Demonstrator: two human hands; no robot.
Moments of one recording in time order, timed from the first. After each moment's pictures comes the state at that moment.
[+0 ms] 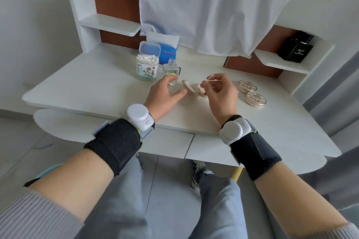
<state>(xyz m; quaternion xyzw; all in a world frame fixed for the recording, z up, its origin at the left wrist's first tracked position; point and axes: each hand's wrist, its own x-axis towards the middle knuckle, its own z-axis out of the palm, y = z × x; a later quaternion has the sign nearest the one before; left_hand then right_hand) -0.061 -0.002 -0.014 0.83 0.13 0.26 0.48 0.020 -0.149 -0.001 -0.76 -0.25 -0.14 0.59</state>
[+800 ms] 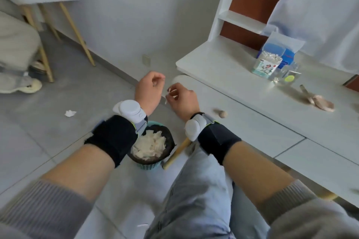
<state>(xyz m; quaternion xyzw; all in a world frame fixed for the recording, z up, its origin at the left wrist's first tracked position) -0.320 0.164 -0.073 0.73 0.38 0.42 0.38 -0.217 0.089 -0.084 -0.76 -0.52 0.07 0.37</state>
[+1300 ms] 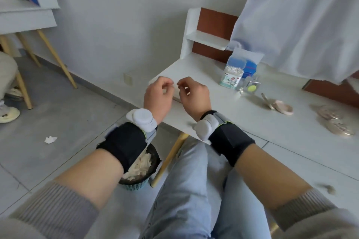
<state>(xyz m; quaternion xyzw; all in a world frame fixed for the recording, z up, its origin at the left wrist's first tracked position) -0.254 0.116 -0.024 0.75 0.31 0.44 0.37 -0.149 0.048 -0.017 -0.72 -0.52 -0.12 0.44</state>
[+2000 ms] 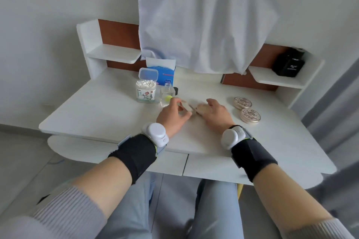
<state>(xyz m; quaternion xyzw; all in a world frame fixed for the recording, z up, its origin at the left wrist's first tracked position) -0.028 -0.031 -0.006 0.87 0.18 0.22 0.41 0.073 -0.170 0.003 -0.92 -0.20 0.07 0.34</state>
